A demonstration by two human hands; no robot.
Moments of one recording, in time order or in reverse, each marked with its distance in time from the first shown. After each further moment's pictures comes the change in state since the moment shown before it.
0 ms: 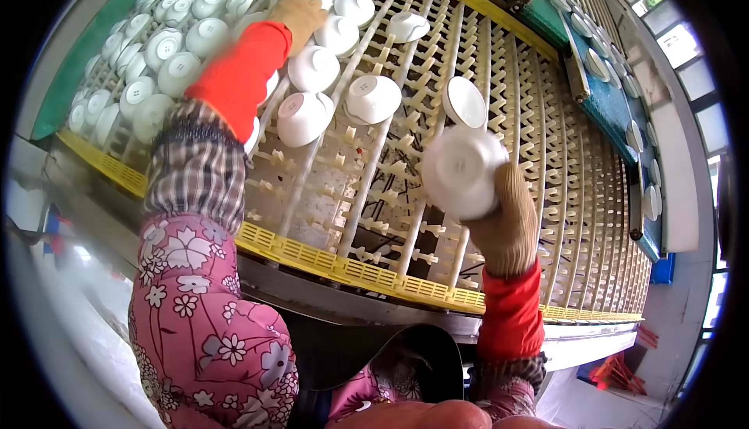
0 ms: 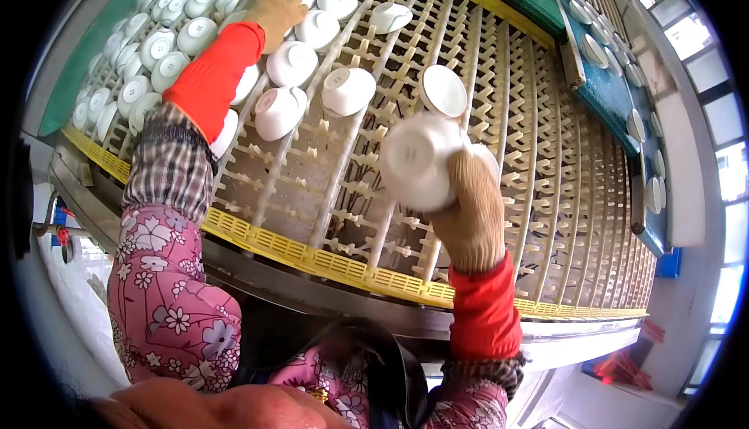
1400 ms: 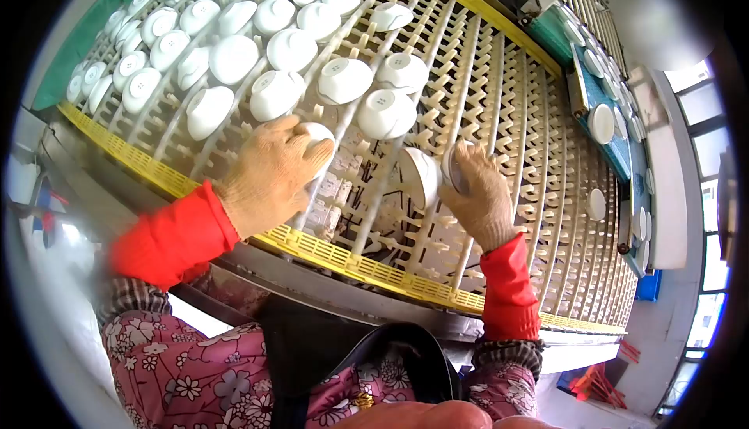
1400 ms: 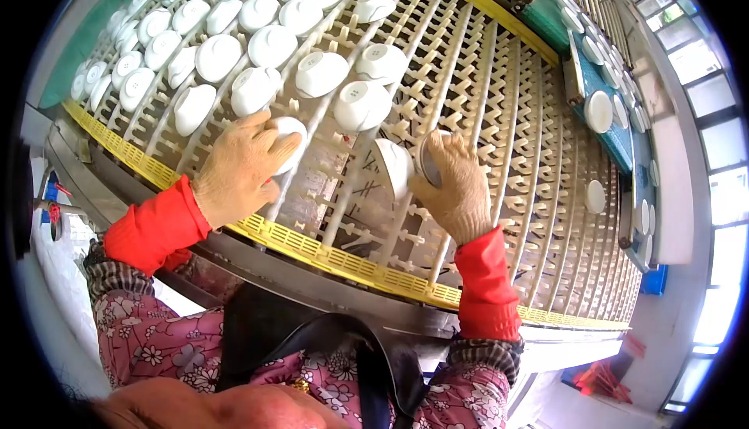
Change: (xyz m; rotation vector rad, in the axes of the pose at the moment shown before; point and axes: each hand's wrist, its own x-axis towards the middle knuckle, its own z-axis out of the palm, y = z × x) left_hand -0.243 0.144 -0.157 -0.723 0.161 0.194; right_hand -0.007 0.055 -0.085 -0.947 -0.269 -0.111
